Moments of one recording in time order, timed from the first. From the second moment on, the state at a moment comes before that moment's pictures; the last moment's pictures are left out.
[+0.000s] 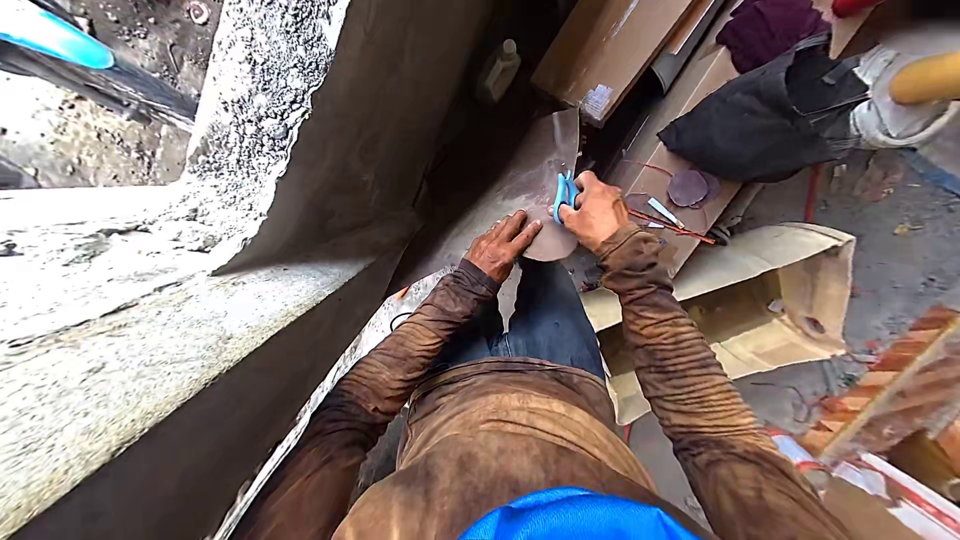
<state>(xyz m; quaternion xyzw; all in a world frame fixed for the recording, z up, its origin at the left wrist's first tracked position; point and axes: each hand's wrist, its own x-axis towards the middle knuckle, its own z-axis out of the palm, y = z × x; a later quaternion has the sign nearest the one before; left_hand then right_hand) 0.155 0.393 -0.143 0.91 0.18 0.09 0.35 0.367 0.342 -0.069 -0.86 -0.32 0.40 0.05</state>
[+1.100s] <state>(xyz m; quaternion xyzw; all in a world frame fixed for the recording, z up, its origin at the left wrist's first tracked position) 0.173 0.392 -0.216 0.73 0.40 -0.12 0.54 0.432 0.305 -0.150 -0.68 -0.11 0.39 0.61</state>
